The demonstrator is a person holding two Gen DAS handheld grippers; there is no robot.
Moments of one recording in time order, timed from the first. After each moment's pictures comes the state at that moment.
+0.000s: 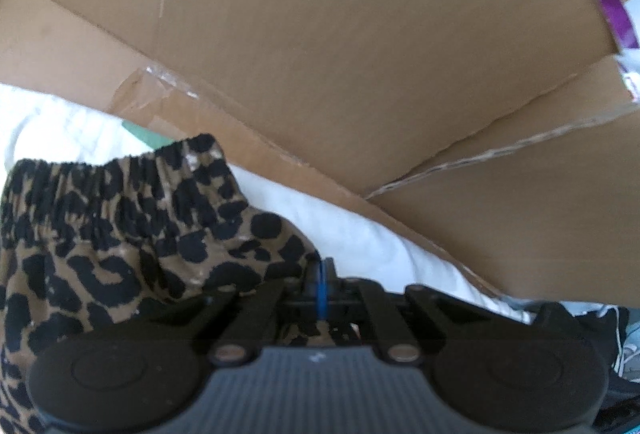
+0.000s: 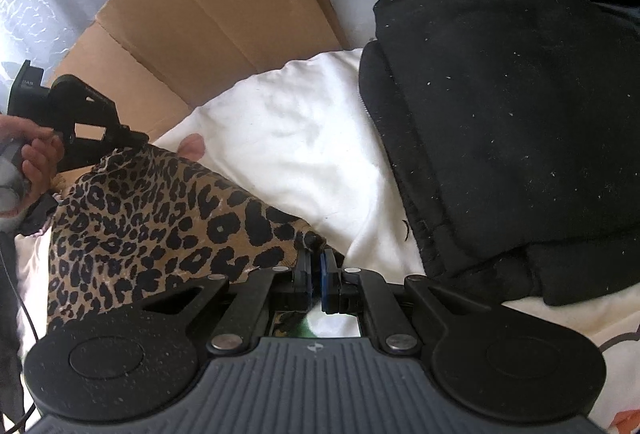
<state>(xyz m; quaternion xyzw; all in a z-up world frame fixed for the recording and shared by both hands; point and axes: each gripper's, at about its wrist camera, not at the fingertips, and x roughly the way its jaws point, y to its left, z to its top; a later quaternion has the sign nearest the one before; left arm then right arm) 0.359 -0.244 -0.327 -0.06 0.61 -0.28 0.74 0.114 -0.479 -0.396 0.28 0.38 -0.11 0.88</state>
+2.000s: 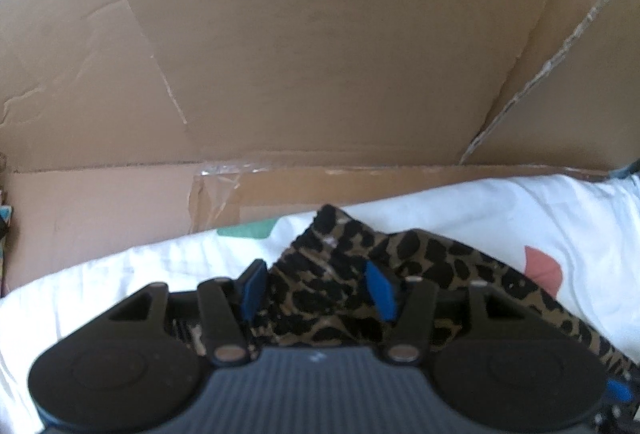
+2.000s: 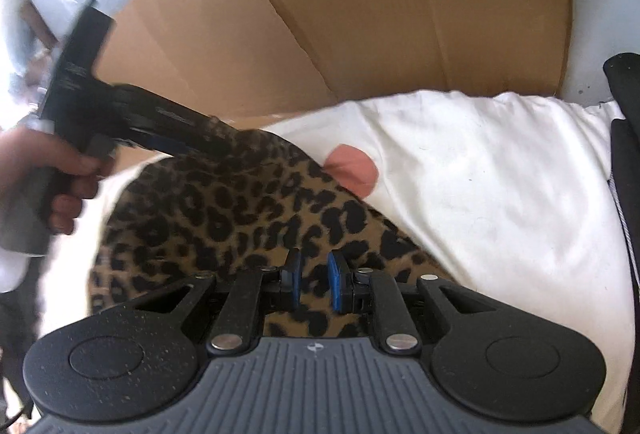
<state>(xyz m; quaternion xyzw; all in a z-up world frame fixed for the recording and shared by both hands) 0.385 -0.236 -0.317 0.24 0.49 -0.36 0.75 0.251 -0.407 -0.392 0.20 0.42 0.00 0.89</state>
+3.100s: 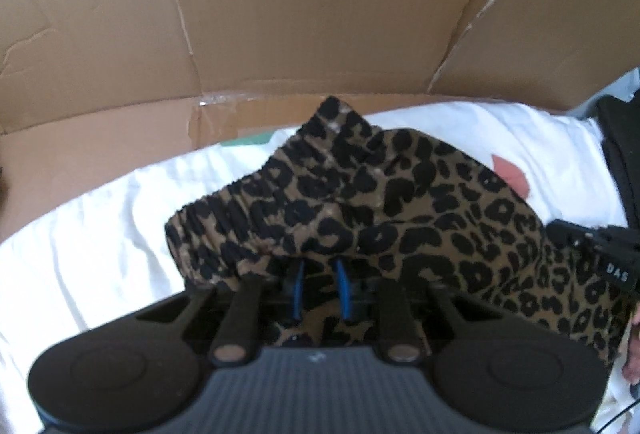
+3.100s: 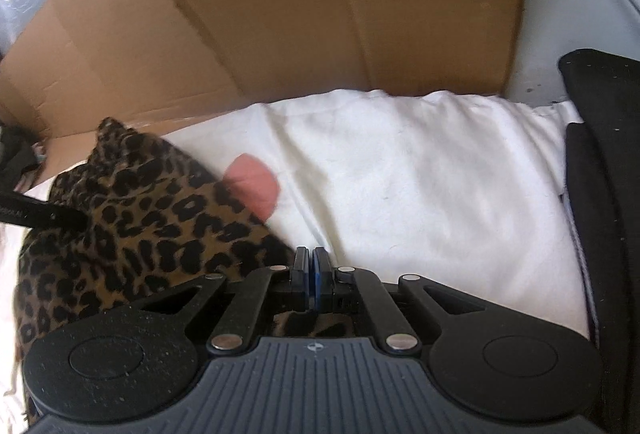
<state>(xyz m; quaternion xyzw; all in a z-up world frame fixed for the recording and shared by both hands) 0.372 -0.183 -0.321 0.25 0.52 -0.41 0.71 0.271 -0.433 -0.412 0.17 0.43 -0.08 0.88</state>
